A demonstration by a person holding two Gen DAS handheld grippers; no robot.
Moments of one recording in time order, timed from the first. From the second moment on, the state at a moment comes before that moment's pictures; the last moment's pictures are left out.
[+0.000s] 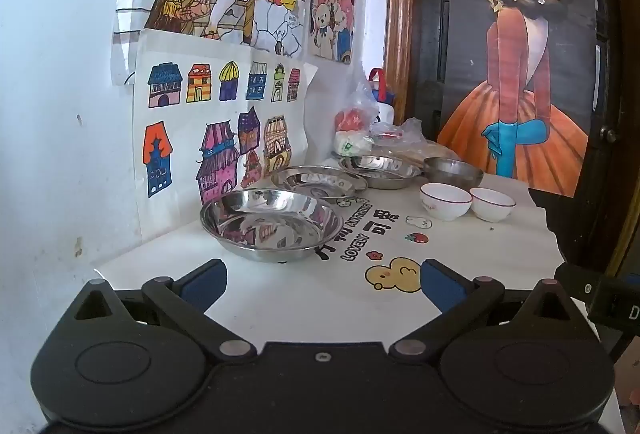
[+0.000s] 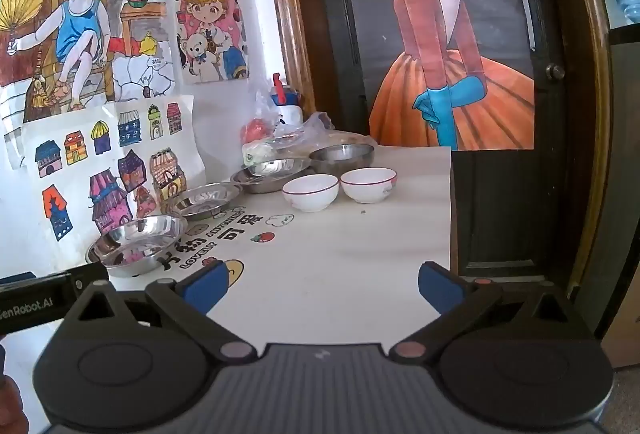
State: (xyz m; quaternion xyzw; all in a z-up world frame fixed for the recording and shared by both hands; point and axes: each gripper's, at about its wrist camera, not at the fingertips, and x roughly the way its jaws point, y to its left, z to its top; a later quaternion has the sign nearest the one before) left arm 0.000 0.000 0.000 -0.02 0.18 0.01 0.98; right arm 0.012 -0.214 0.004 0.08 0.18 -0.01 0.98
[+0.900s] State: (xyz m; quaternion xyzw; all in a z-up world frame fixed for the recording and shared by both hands) left arm 0.001 0.002 -0.001 -0.03 0.18 0.01 0.98; right arm 0.016 -0.214 0.002 0.08 0.18 -0.01 0.98
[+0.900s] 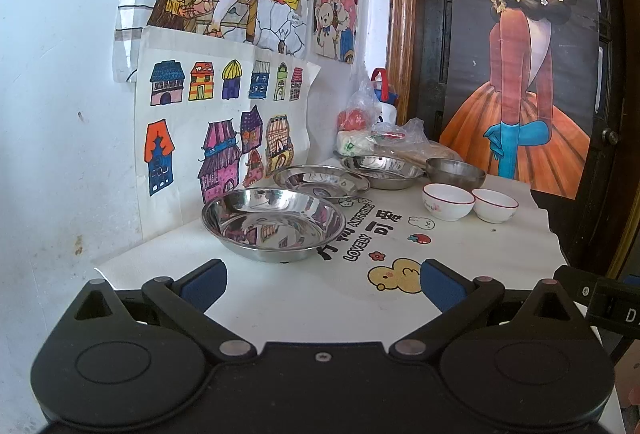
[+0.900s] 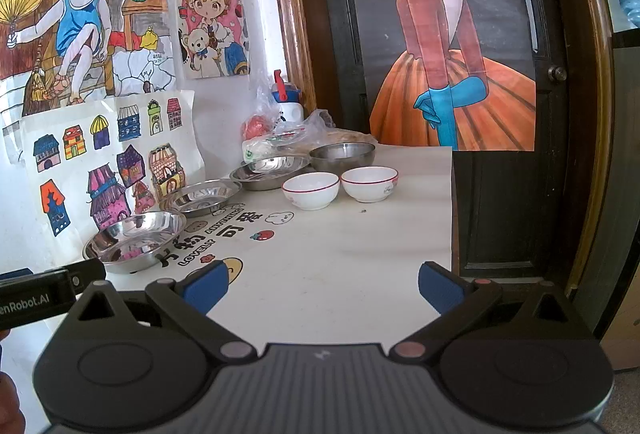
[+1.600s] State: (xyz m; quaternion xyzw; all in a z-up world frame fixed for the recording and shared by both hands) left arm 0.002 0.004 -0.001 -0.03 0.18 0.01 0.98; right arm 0.016 -0.214 0.001 0.08 0.18 -0.01 0.98
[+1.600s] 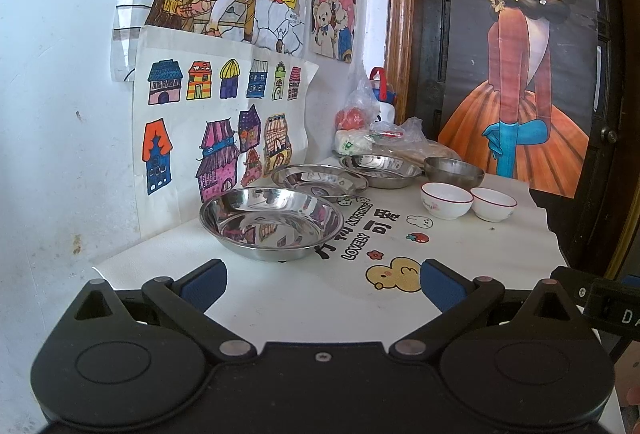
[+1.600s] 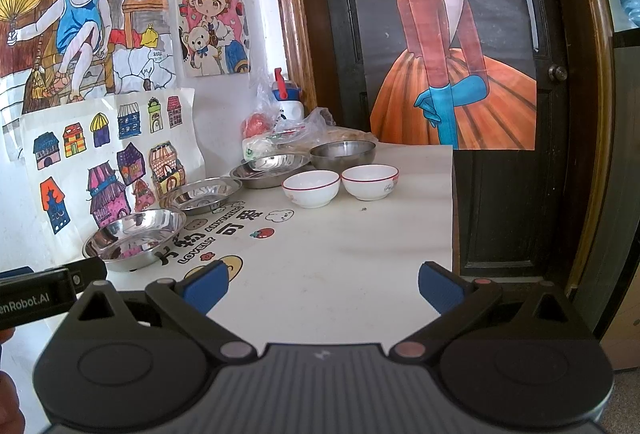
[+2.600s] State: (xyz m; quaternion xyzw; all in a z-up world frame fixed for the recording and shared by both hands) left arm 0.001 0.003 -0.002 -0.03 0.18 0.01 0.98; right arm 0.017 -0.212 -0.001 0.08 0.19 -0.01 0.98
